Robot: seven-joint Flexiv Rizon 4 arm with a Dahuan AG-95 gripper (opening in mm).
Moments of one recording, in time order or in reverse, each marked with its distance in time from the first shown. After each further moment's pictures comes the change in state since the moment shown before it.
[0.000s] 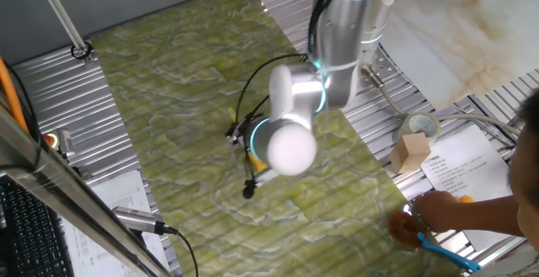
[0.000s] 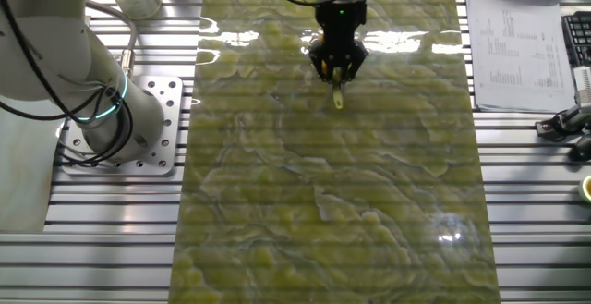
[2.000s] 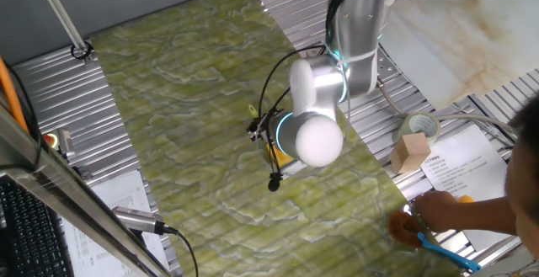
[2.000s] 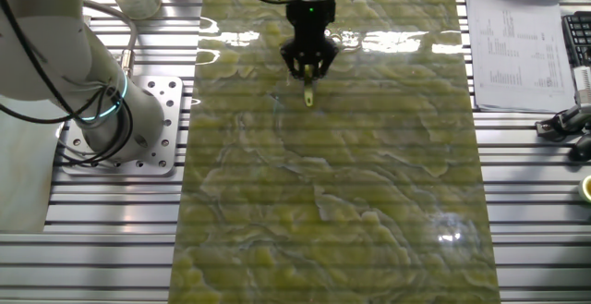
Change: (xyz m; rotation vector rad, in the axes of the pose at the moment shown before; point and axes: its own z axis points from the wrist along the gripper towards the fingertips) arm -0.022 0.057 -0.003 -0.002 -0.007 0.004
